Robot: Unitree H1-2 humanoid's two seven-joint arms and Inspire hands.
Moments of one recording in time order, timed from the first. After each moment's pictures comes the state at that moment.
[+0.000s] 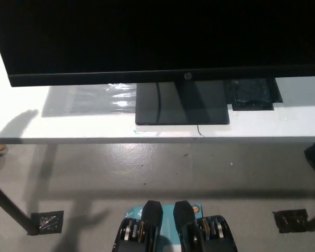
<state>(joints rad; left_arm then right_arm) -0.37 0.58 0.22 0.17 -0.09 -0.29 -0.23 -0.80 -0.63 -0.12 0.81 0.21 -0.28 0.38</state>
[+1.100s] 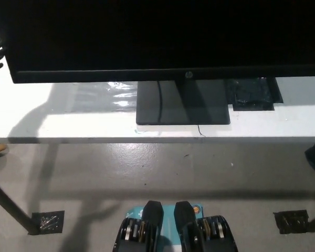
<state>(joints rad) -0.45 0.58 0.12 0.17 -0.03 -0.18 -0.23 -1.00 -0.65 -0.02 1.26 0.11 -0.33 0.48</state>
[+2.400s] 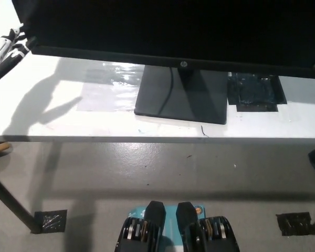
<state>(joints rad) -0.84 0.59 -0.12 0.80 0.12 -0.29 -0.21 -1.05 -0.61 0.16 1.27 -0.06 -0.37 0.38</state>
